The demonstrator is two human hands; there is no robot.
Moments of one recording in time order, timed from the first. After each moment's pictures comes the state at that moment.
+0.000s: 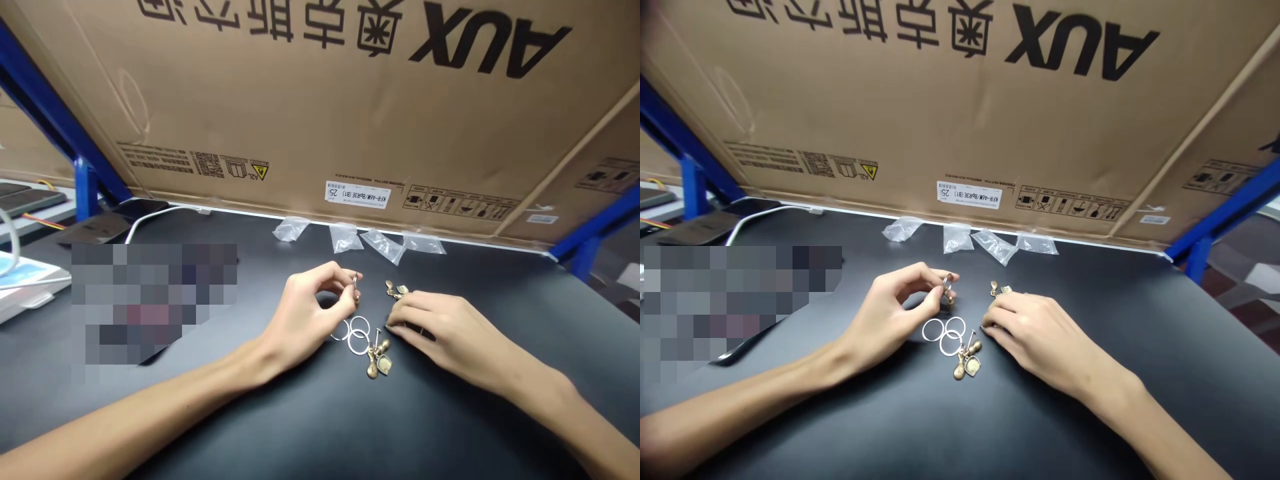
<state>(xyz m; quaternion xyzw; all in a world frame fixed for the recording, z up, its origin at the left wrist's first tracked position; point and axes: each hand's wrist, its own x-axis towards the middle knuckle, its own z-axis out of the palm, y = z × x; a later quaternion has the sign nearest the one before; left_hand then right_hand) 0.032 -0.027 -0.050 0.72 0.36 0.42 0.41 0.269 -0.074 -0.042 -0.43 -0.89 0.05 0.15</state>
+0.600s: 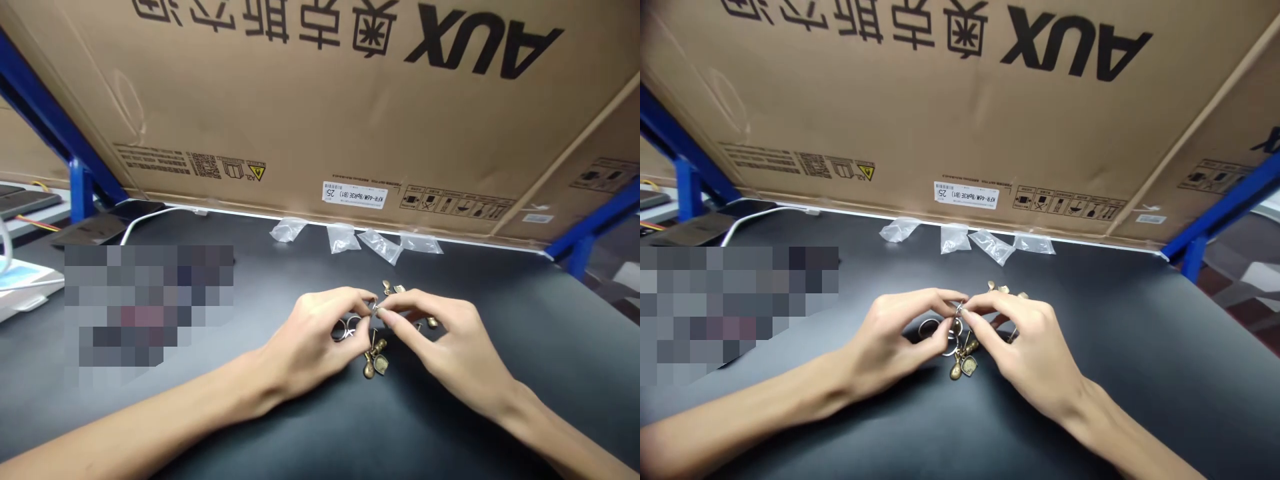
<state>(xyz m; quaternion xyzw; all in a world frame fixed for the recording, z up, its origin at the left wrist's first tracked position) 0.038 -0.040 -0.052 0.85 0.25 0.39 0.25 0.236 -0.090 -0.036 -0.51 -0.75 0.17 0.38</state>
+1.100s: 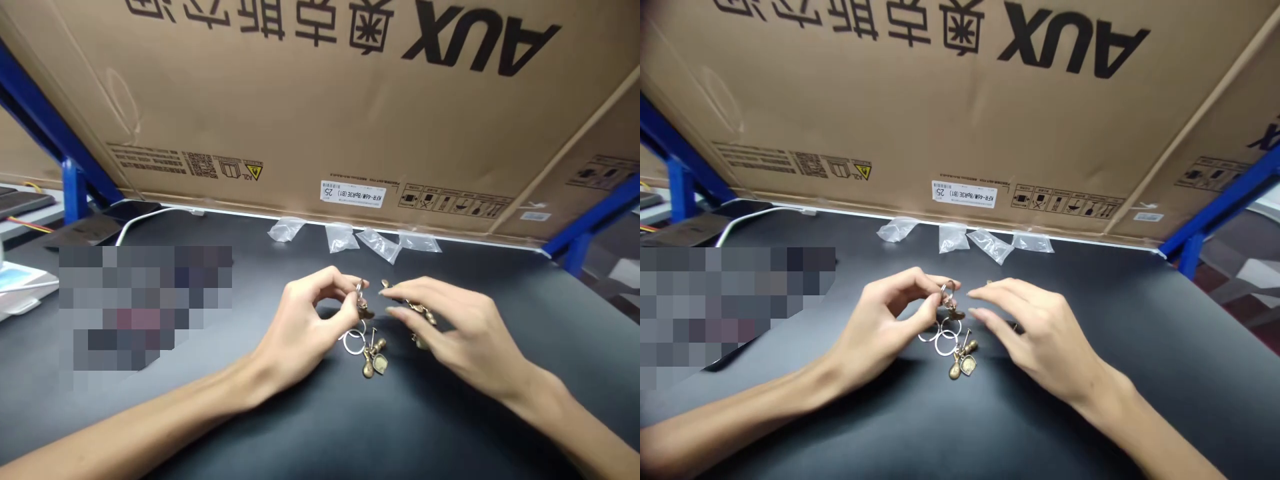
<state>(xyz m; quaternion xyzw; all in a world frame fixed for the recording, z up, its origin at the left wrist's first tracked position) 0.037 -0.040 -0.043 0.72 0.35 0.42 0.44 0.261 -0.082 -0.028 -0.45 -0.83 0.02 0.32</state>
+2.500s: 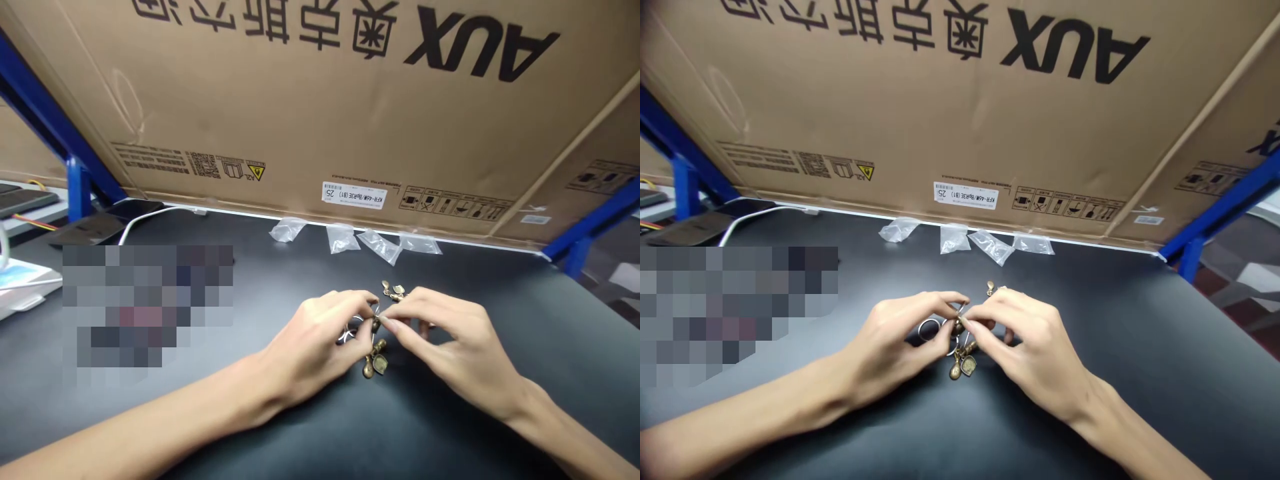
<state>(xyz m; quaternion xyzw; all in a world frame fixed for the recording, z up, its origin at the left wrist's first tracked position) 0.037 -0.044 -0.057 0.88 0.26 0.37 0.17 0.244 -0.090 -0.032 -0.43 -0.82 0.06 0.38</state>
